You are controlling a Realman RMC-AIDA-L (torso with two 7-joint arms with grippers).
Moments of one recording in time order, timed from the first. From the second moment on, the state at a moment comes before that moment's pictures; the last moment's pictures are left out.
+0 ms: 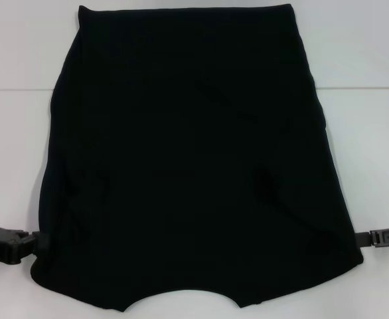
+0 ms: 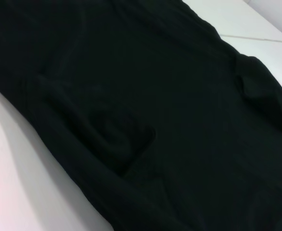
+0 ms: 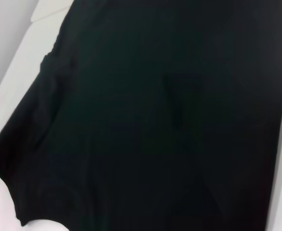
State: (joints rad) left arm -0.44 -2.11 0.29 0.94 2.51 1.63 -1.75; right arm 0.55 1.87 -0.70 -0.55 -2.28 -1.55 2.14
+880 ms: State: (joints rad) left arm -0.45 -2.10 0.30 0.94 2.50 1.62 -1.74; right arm 0.59 1.91 -0.70 -0.54 -2.35 -1.49 2.15
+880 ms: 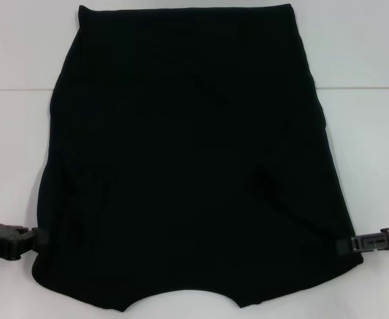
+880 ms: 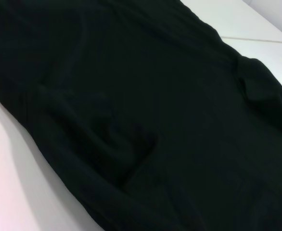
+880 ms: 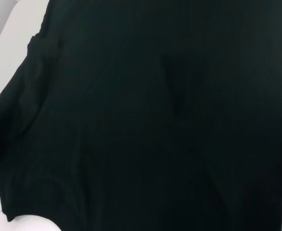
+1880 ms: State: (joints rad) left arm -0.45 -2.10 0.29 0.93 2.50 1.61 -1.74; right arm 0.59 1.91 -0.70 -0.54 -2.35 -1.46 2.17
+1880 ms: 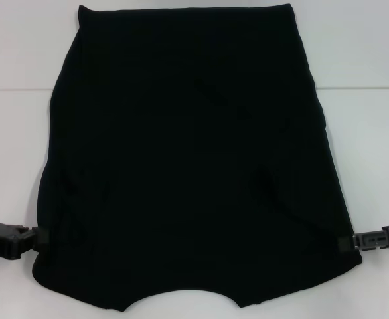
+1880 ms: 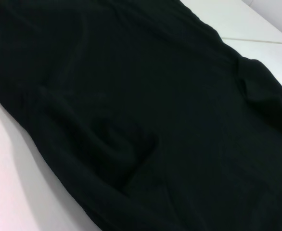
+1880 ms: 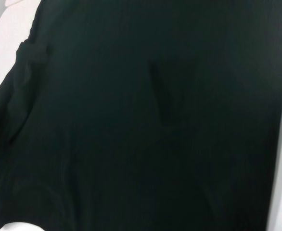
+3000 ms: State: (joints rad) left arm -0.46 -2.10 0.30 0.93 2.50 1.60 -1.74; right arm 0.63 1.95 -0.70 -0.55 -2.35 -1.47 2.17
